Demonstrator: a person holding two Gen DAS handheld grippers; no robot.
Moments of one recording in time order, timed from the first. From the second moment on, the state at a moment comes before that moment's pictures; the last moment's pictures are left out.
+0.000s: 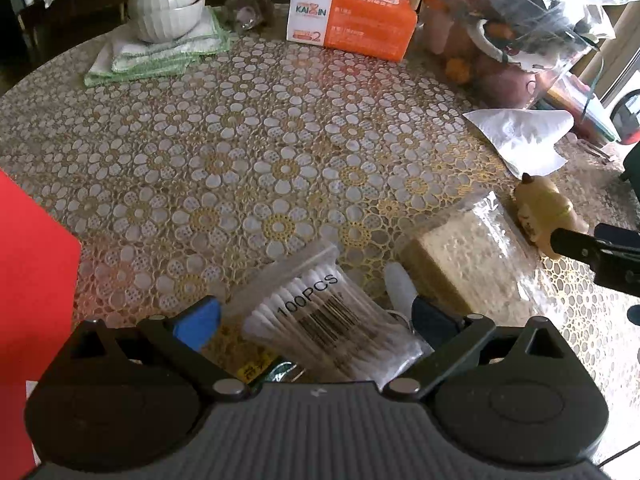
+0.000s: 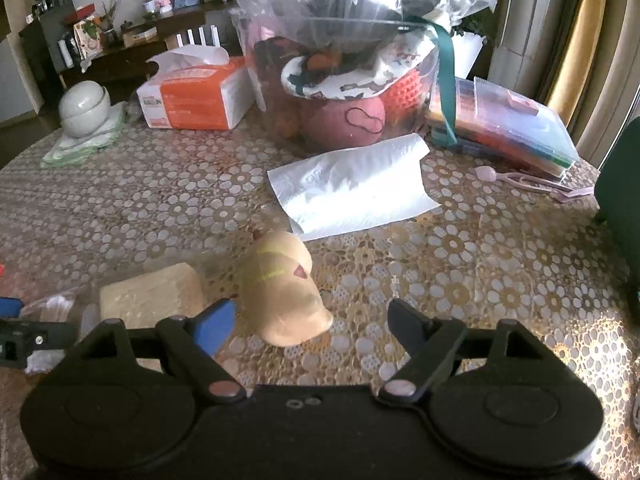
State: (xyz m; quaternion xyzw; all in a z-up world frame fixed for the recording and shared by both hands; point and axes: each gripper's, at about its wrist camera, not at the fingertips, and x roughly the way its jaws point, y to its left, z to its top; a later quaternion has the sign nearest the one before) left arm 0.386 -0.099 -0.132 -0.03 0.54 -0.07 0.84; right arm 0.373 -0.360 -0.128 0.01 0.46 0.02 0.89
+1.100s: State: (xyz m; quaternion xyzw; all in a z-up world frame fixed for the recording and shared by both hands) left arm 0.362 -0.076 -0.089 -0.05 0.50 -0.08 0.86; right arm 0.319 -0.321 -0.093 0.02 0.44 0.05 0.89
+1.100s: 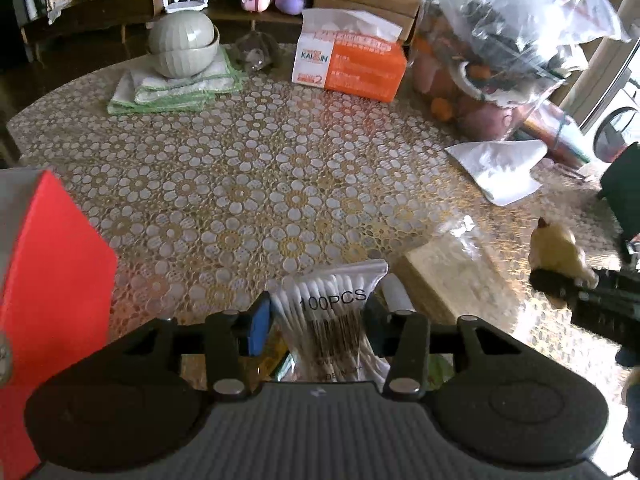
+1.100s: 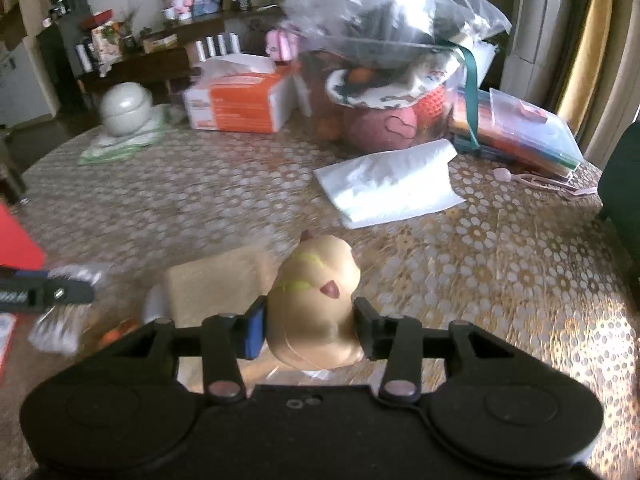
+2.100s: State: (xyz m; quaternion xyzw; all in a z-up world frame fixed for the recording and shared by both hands) left arm 0.192 0.037 -0.008 -0.07 0.47 -0.12 0.87; right arm 0.149 -0.147 0.005 -0.04 0.41 0.16 0.90
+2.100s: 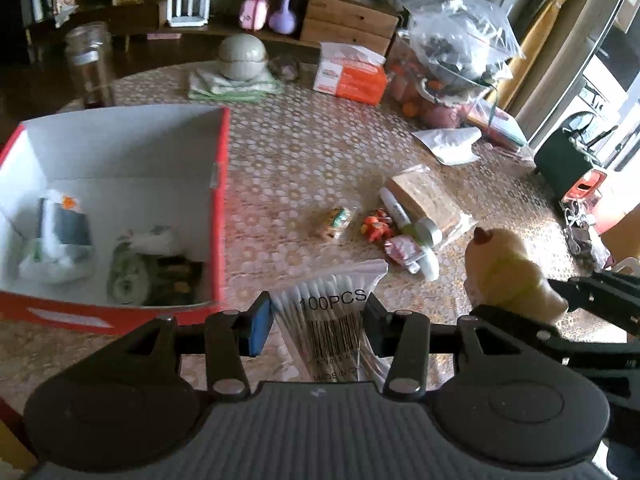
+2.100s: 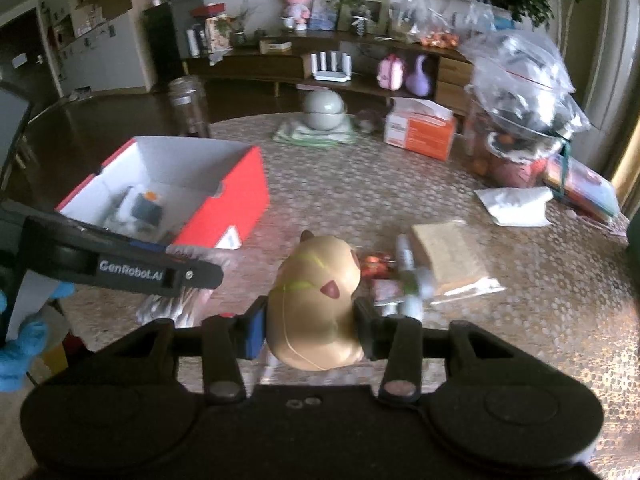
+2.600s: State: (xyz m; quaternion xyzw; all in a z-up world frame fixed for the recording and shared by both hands) left arm 0.168 0.134 0.007 -0.08 0.45 -0.07 0.89; right arm 0.147 -0.048 0.014 -0.06 0.39 0.22 0.89
